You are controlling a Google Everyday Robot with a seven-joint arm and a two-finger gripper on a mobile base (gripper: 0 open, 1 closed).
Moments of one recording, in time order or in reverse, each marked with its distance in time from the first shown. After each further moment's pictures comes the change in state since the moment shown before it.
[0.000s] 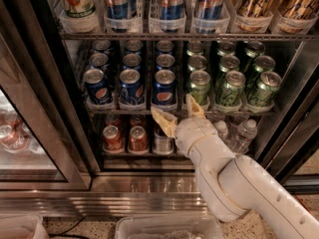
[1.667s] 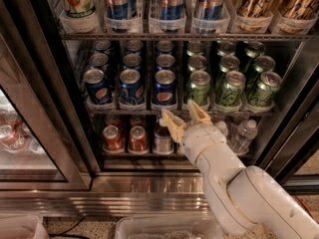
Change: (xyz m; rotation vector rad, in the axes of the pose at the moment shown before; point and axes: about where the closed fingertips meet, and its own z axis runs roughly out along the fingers) arm -0.002 -0.006 -0.025 0.017 -0.009 0.034
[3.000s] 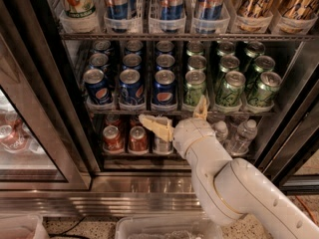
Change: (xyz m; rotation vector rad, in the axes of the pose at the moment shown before) arm 0.000 0.012 0.023 0.008 0.009 -0.019
